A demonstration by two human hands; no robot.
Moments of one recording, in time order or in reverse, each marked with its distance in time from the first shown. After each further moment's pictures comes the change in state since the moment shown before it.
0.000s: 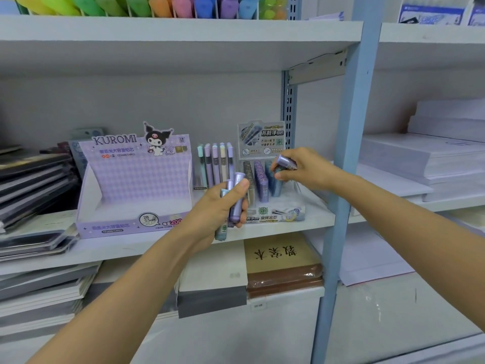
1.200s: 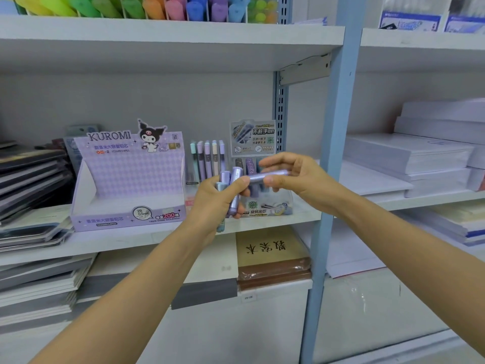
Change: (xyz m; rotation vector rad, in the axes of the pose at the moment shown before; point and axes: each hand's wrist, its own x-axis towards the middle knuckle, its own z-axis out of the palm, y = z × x) left_hand -0.008 0.007 0.028 0.072 0.270 0.051; right_hand -0.056 -0.023 0.011 0.855 -0.014 -0.053
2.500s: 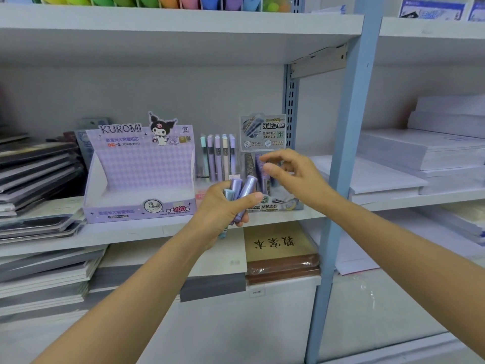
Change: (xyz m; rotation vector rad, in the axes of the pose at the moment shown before) left_hand -0.010 -0.013 -0.016 0.069 -0.113 -0.047; right_hand 0.015 0.022 0.020 -0.499 0.175 -0.158
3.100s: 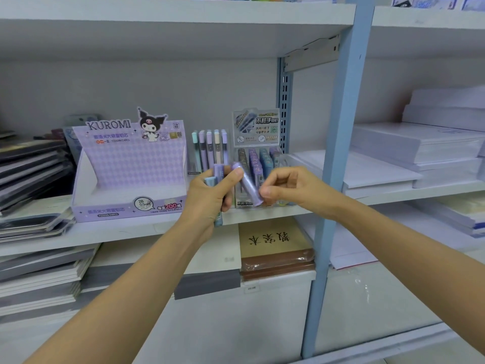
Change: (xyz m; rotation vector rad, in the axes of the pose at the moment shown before) left_hand 0.010 -0.003 0.003 -0.217 0.188 0.088; right_hand -0.025 0.003 -0.011 0.401 -0.344 0.135
